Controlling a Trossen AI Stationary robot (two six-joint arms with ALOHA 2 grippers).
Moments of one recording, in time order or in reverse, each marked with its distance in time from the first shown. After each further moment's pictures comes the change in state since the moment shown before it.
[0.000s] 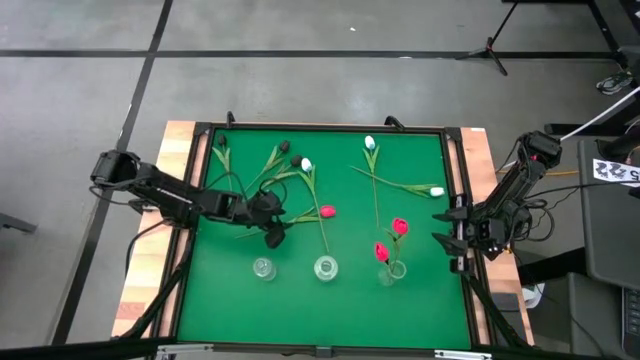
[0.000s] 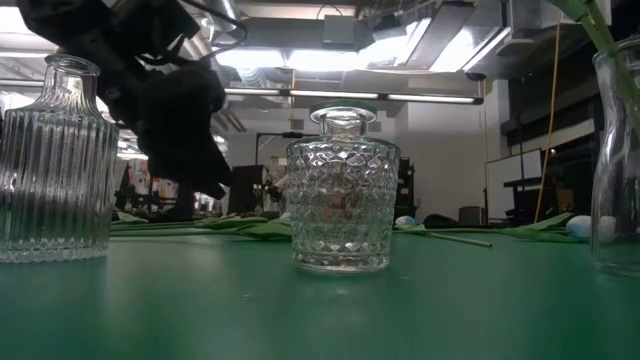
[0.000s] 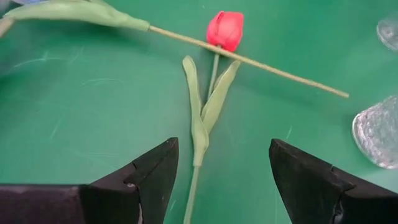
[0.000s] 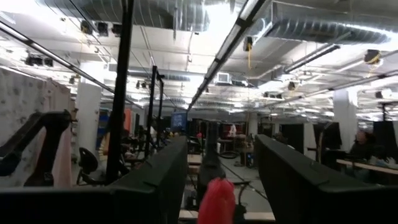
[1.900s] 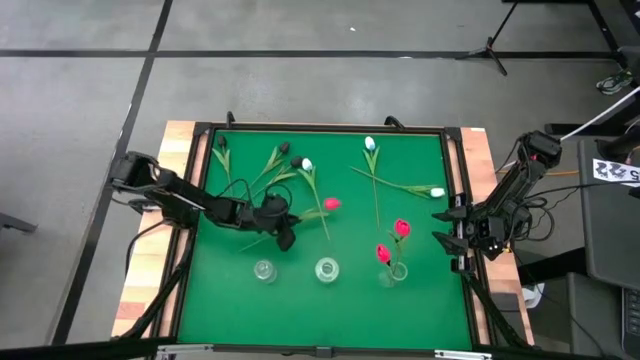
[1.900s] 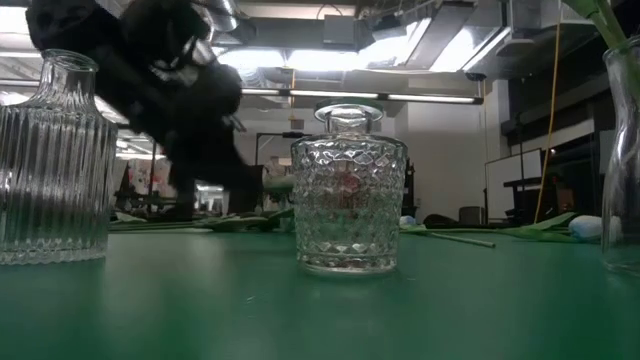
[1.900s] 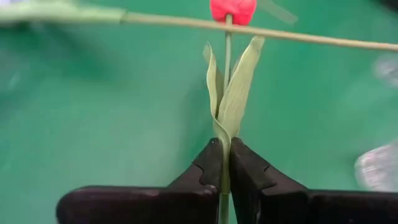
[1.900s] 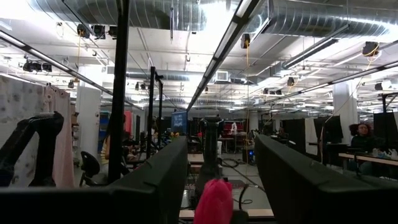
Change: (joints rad) left arm -0.024 0.164 0.017 0.268 -0.092 -0.018; right arm 0.000 0.000 0.000 0.005 0.005 0.036
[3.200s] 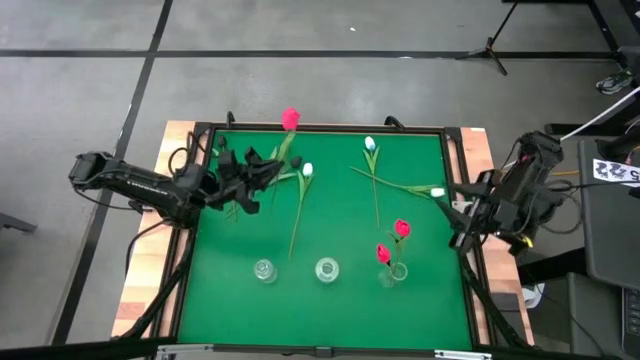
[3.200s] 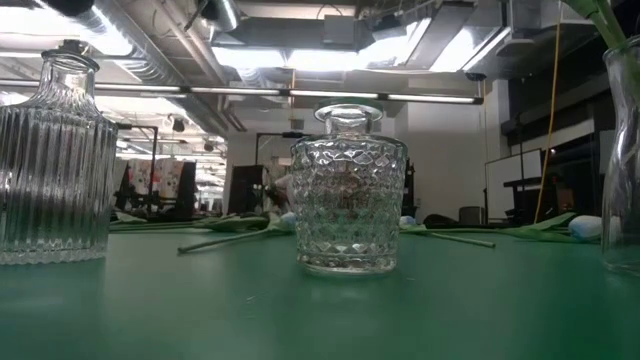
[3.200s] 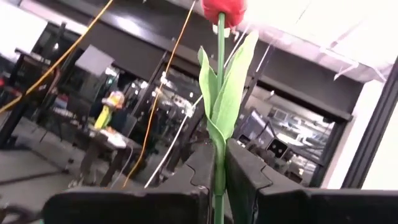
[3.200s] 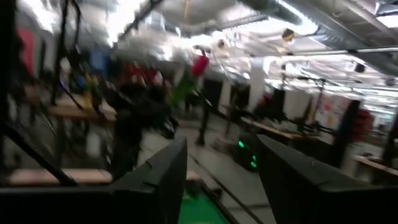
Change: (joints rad) left arm 0.040 -0.454 0.074 0.614 -0.048 0.316; right arm 0.000 0.000 0.440 -0.251 0.385 -0.501
